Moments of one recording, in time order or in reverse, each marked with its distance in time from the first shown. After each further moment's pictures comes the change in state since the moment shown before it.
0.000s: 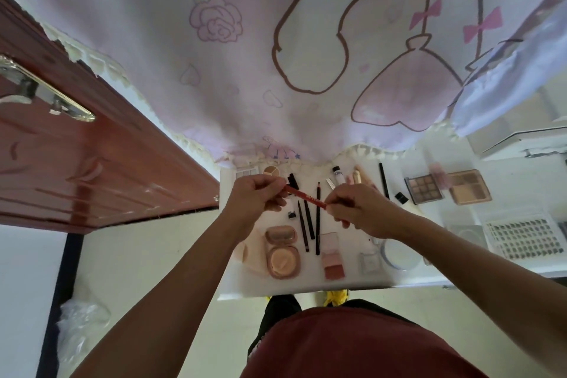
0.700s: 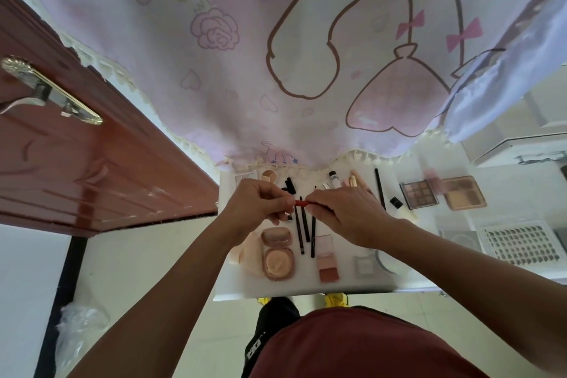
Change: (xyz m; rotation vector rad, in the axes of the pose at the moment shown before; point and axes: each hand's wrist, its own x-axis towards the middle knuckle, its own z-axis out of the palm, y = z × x) left_hand -0.026 0.010 0.011 0.162 -0.133 0.085; right_hand -0.015 -0.028 0.003 -0.487 0.107 -0.212
